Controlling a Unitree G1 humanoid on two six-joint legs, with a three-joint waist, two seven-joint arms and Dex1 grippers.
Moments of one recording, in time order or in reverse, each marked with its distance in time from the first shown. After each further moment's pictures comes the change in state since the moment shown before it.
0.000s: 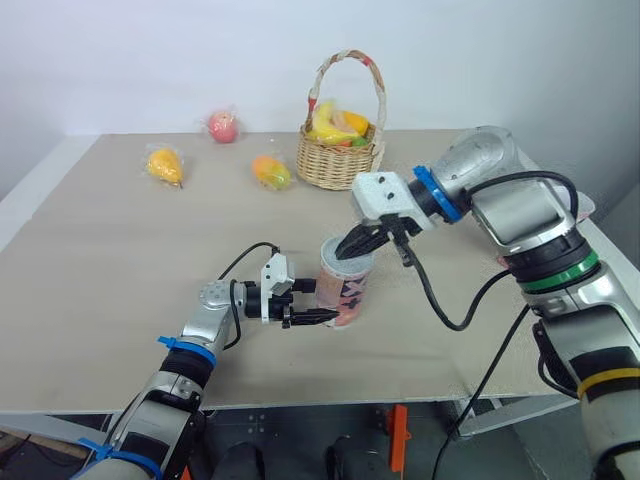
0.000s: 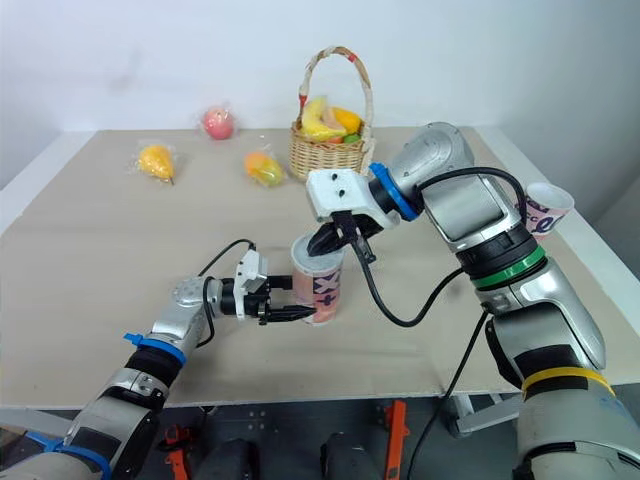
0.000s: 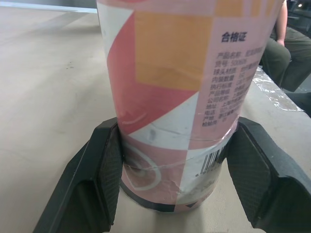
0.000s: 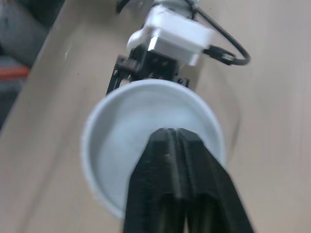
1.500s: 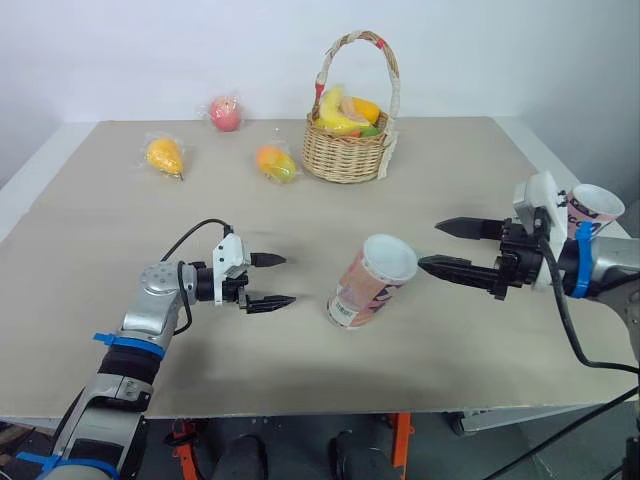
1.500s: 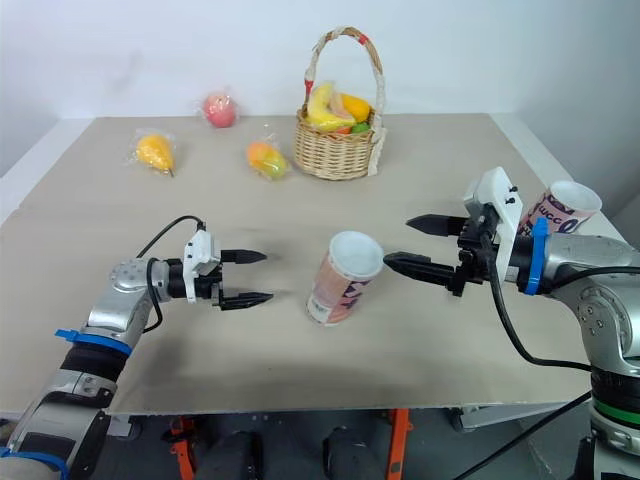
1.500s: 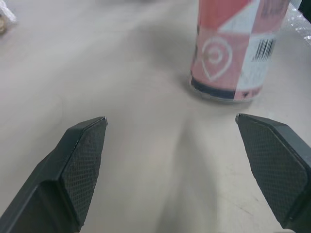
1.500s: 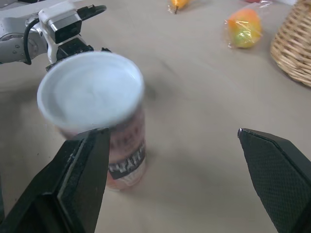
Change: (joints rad) left arm 0.071 0.233 0.097 -0.249 -0.031 0.119 0.031; right arm 0.687 -0.213 -0.680 -0.461 0.516 0.423 -0.530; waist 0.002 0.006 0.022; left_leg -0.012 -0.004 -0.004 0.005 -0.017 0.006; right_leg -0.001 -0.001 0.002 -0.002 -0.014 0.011
